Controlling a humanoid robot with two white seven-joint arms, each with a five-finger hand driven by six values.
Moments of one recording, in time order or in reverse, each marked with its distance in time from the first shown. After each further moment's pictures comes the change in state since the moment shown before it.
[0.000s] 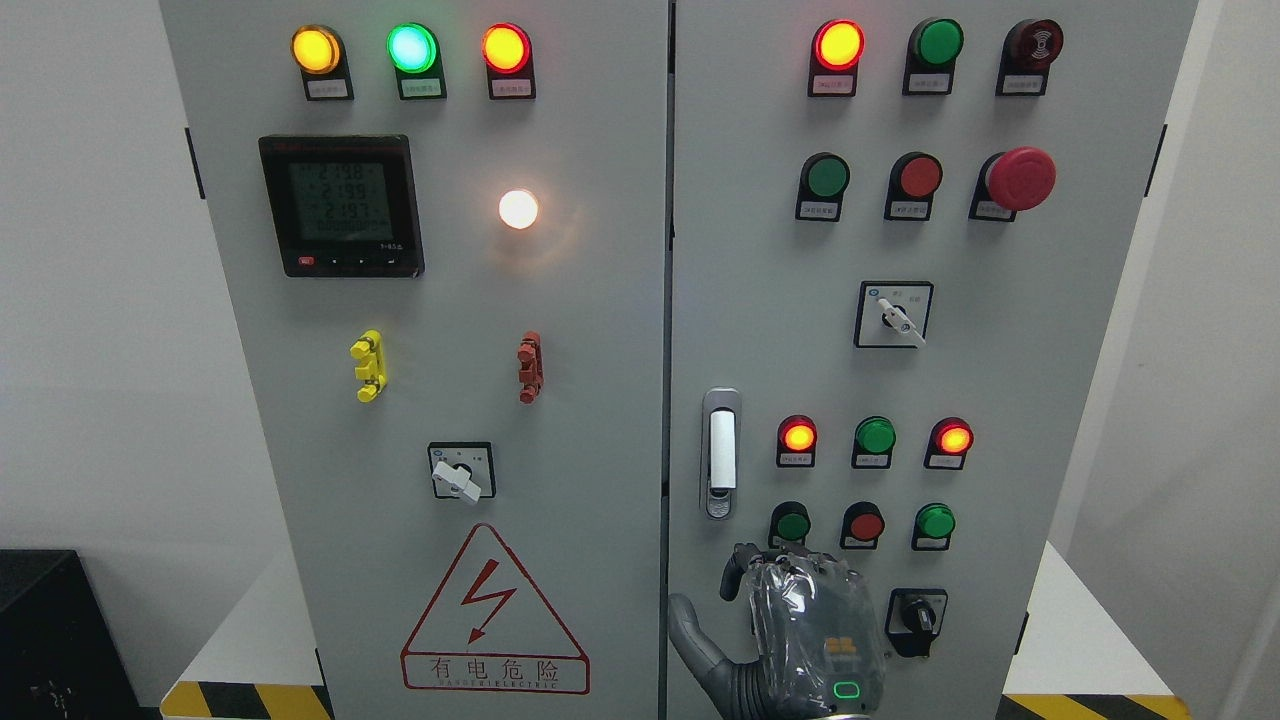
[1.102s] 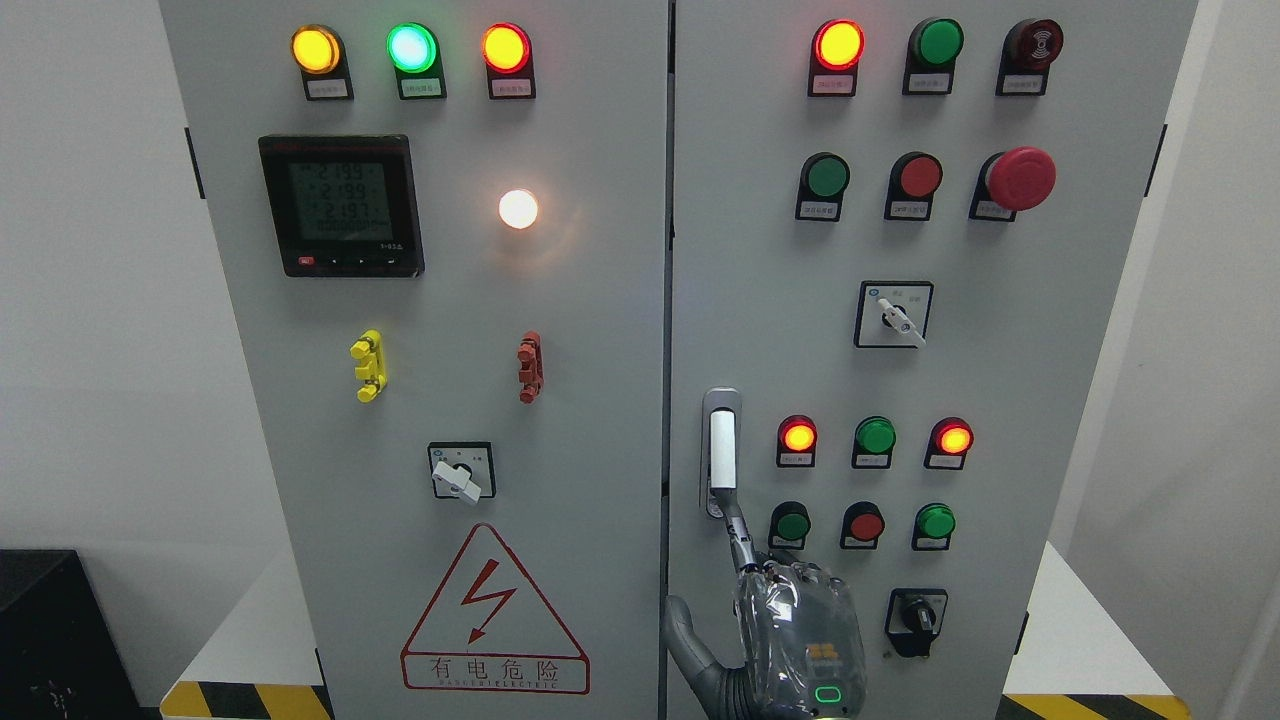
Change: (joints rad) left arm 0.000 0.000 0.000 0.000 0.000 -0.007 0.000; right arm 0.006 0.000 0.015 0.075 0.008 -0.003 -0.056
